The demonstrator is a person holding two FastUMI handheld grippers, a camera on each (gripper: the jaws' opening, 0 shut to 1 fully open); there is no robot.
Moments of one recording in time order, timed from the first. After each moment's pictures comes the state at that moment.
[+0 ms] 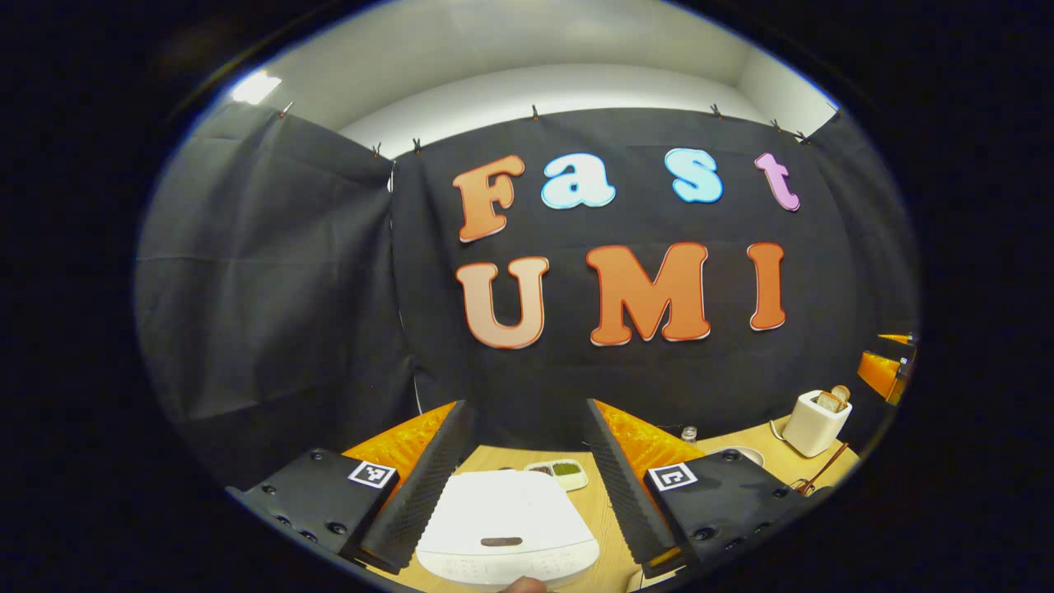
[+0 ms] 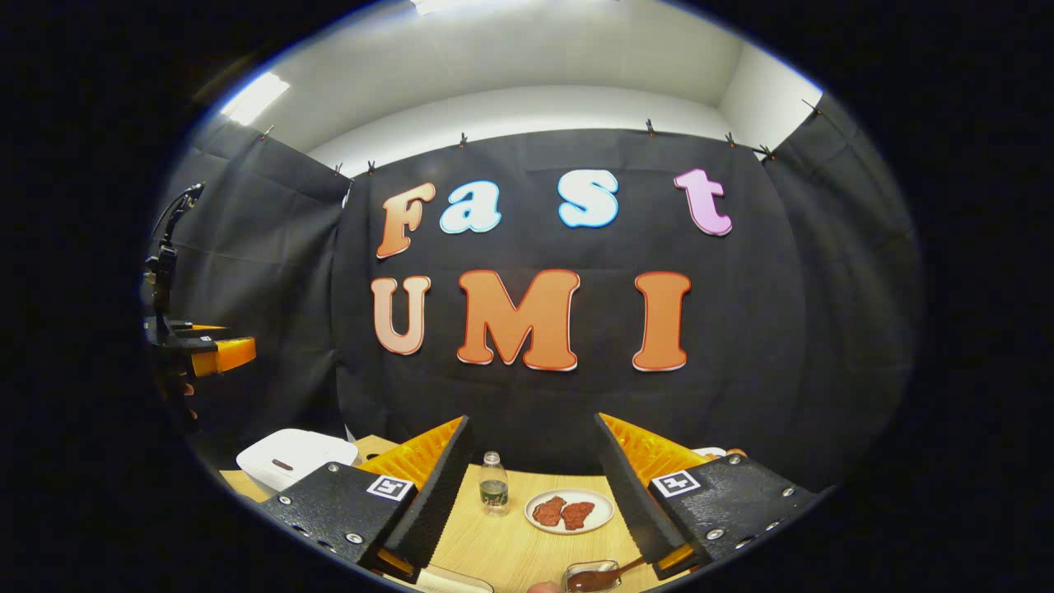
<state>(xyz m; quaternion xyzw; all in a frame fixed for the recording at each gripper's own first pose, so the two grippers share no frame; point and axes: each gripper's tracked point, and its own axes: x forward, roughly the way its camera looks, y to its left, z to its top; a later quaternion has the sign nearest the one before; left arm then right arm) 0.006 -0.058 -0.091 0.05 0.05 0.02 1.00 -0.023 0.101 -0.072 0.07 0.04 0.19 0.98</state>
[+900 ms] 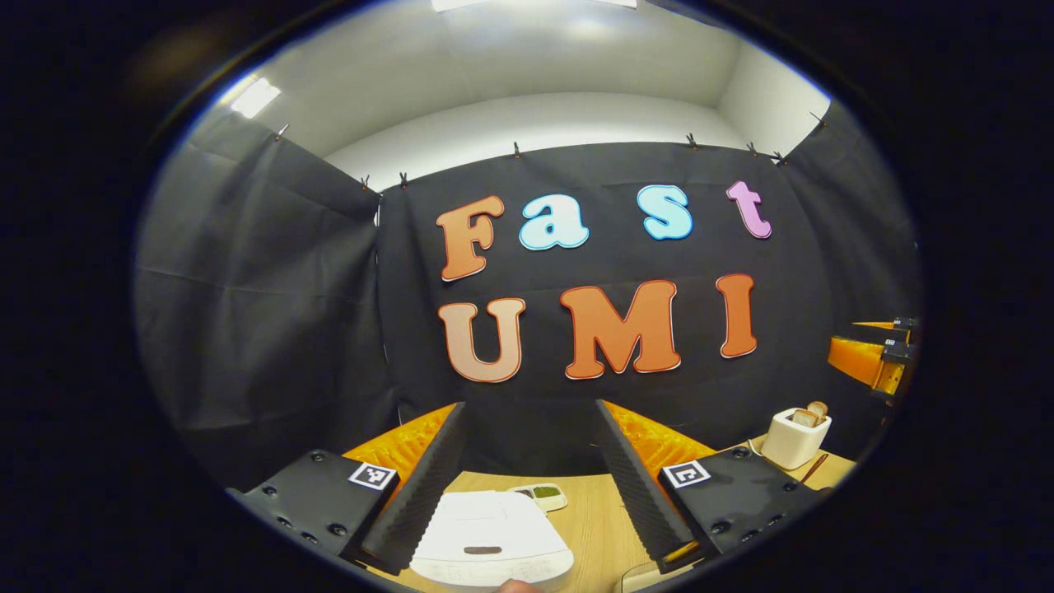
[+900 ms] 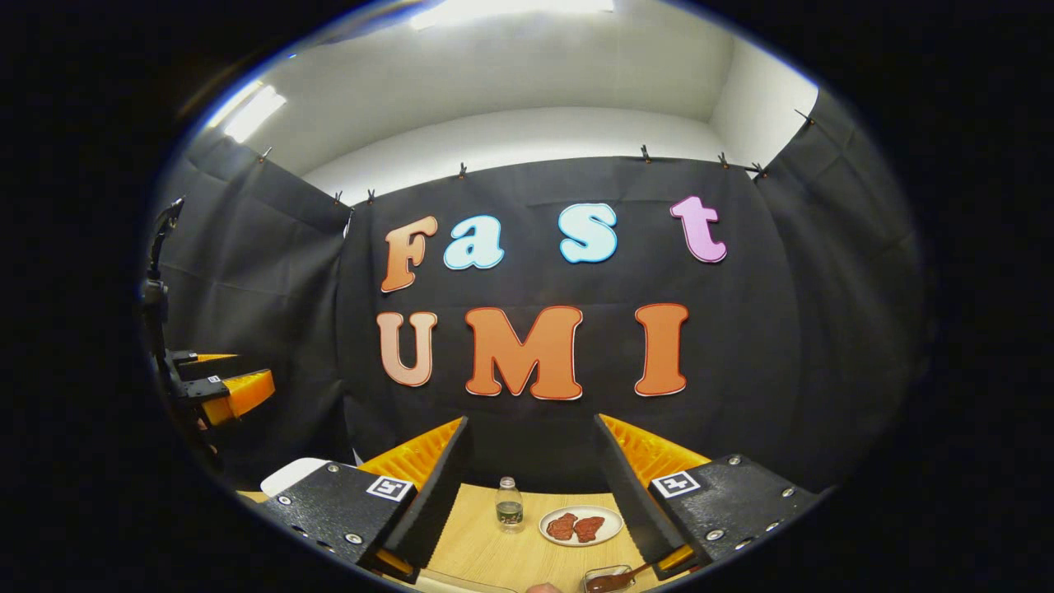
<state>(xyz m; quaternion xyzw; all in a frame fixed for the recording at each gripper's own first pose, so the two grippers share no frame) -0.018 -0.084 -0.059 0.03 0.01 -0.01 1.00 -0.048 0.107 -0.026 0.10 0.02 0.18 0.98</state>
